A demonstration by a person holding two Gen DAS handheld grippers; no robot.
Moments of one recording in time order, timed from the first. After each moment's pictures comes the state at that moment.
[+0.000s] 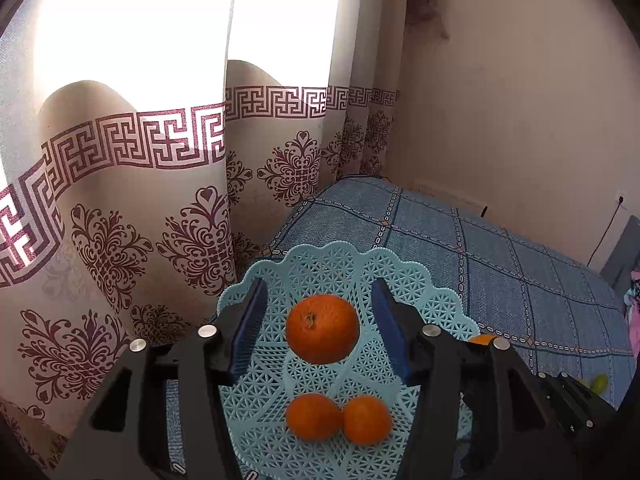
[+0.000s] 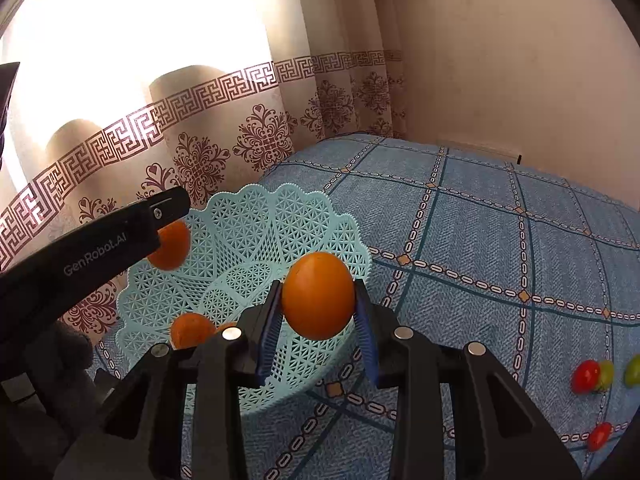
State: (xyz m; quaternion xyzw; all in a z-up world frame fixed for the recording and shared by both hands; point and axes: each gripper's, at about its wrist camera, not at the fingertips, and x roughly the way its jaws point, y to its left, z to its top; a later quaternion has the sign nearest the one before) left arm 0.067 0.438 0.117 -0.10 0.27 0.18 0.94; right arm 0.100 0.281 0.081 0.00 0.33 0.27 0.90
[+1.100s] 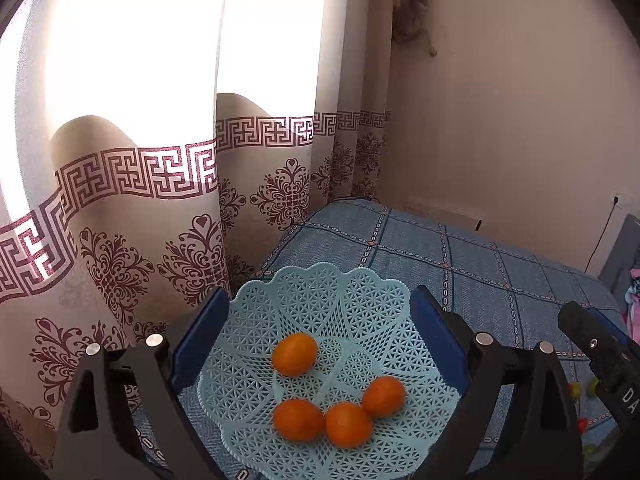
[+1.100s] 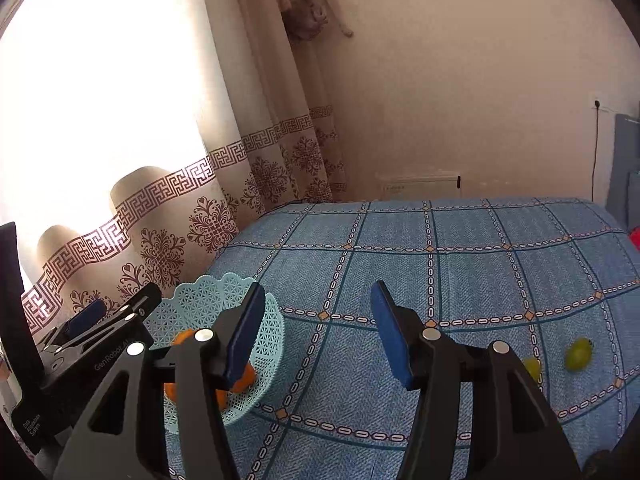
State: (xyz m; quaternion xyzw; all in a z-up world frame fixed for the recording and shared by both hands) left arm 0.054 0.419 0.134 -0.08 0.24 0.18 0.95; right arm 0.085 0.202 0.141 0.08 0.26 0.17 0.95
